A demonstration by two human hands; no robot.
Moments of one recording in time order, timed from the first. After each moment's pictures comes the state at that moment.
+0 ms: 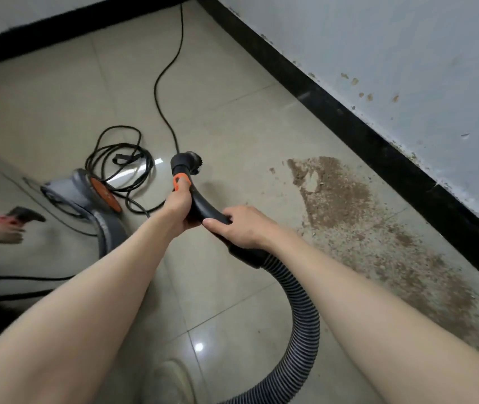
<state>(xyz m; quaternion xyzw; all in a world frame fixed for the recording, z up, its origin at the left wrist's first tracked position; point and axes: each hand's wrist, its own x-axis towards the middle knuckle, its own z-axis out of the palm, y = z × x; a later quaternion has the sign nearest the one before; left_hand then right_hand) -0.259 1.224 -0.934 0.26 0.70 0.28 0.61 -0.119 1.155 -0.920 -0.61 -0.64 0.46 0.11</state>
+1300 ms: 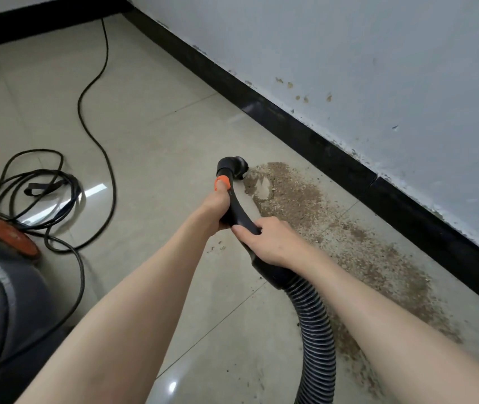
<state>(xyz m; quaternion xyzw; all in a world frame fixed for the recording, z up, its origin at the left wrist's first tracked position) -0.107 1.243 -0.981 0.36 0.61 0.17 0.68 -0.020 1.127 -0.948 -0.76 -0.51 0.39 0.12</state>
